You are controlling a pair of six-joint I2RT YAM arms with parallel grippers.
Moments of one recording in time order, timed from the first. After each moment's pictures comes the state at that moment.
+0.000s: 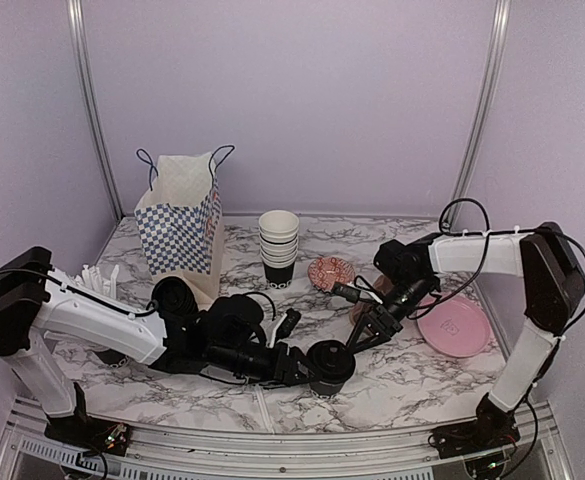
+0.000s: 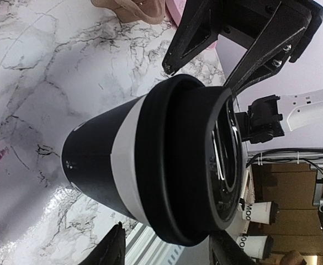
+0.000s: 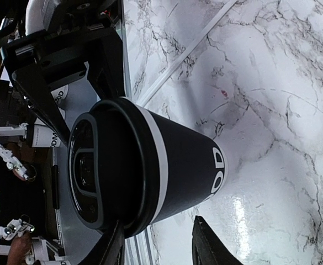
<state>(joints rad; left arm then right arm) -1.19 1.68 0.84 0.27 0.31 -1.01 0.54 1.73 1.11 -0.97 -0.99 -0.58</state>
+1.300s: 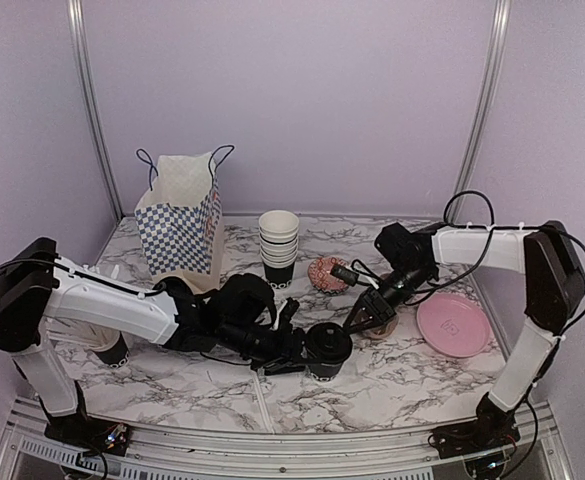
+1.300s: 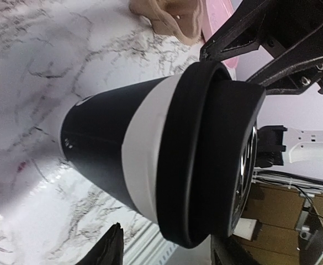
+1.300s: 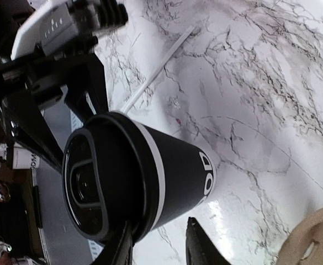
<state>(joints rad) -1.10 1.75 0.97 0.13 0.39 -1.11 0.51 1.74 1.17 -0.88 -0.94 -0.45</state>
